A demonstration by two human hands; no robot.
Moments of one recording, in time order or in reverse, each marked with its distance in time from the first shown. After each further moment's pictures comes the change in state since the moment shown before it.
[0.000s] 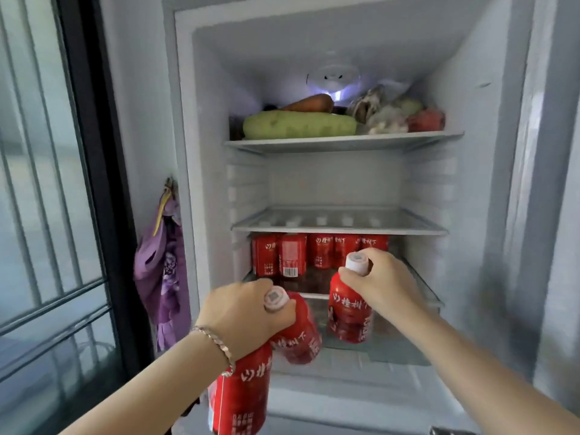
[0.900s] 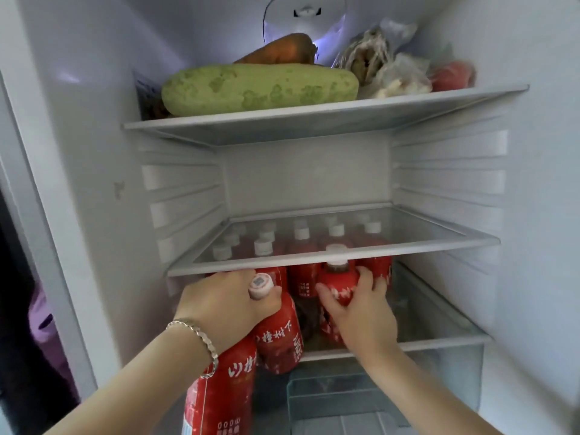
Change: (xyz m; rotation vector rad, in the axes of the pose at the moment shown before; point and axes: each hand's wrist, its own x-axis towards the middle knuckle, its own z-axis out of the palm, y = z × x) left_hand 0.171 -0.039 0.085 -0.040 -0.118 0.118; right_hand 0.105 0.068 0.134 -0.056 0.170 0.325
